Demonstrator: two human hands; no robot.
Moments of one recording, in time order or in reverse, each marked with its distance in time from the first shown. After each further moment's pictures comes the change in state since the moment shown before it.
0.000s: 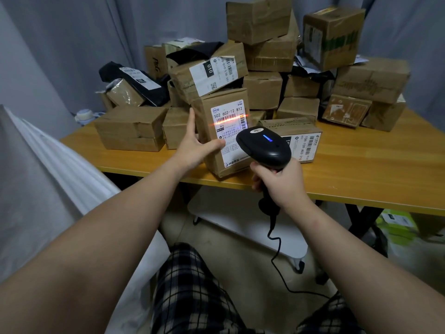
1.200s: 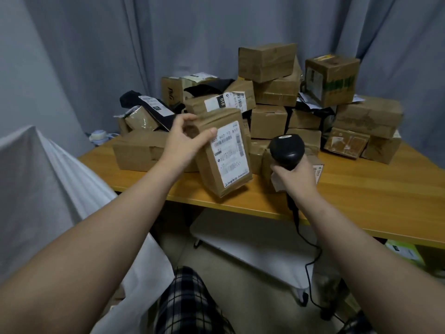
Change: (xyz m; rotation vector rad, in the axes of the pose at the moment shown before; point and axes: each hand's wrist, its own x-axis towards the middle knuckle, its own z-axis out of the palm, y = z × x) left_hand -0.016 0.064 -0.039 -0.019 0.312 0.219; right_hand 0.057 -0.013 -0.014 -0.256 0.183 0.027
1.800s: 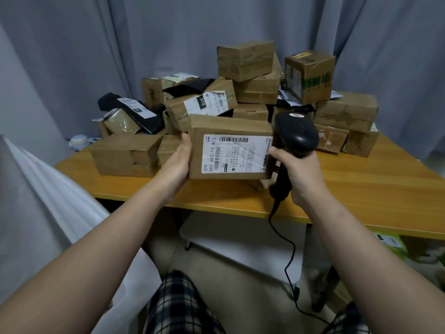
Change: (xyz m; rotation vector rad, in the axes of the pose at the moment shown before) left_hand -0.034 0.002 0.027 -0.167 -0.223 -0.328; right_hand -0.013 -0.029 -0.040 0.545 -0.056 0.109
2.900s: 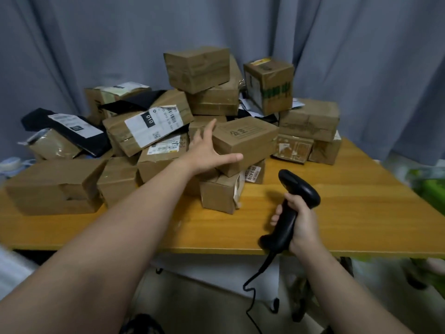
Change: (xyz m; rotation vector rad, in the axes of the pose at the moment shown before) left_hand 0.152 0.017 0.126 0.806 -0.209 0.167; right_hand 0.025 0.055 -0.089 0.301 0.297 0.366
